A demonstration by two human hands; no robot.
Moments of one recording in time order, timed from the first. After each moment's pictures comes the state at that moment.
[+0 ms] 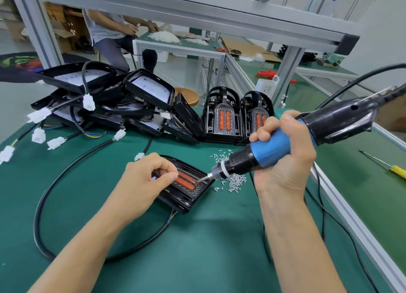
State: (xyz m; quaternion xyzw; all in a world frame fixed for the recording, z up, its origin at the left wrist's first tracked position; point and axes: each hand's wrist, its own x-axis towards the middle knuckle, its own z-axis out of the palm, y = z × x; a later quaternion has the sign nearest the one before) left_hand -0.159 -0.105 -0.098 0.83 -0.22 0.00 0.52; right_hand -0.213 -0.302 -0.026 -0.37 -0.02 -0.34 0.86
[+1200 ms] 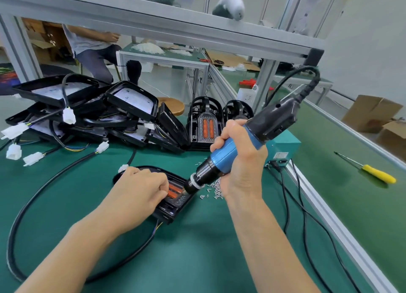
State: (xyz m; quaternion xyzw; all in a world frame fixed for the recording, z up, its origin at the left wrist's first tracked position) left_hand -0.148 -0.119 -0.093 0.92 -0.36 0.06 0.17; right_hand -0.200 -0.286 -0.030 -0.45 0.03 -0.33 0.83
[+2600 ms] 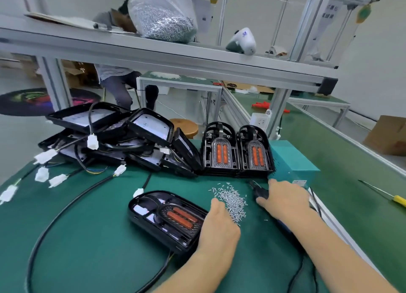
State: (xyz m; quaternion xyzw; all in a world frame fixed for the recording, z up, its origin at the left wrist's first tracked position) left_hand -0.185 -0.242 -0.114 0.88 -0.42 0.05 -0.21; right_hand -0.174 -0.409 -0.079 -0.96 0.25 0.01 -0.13
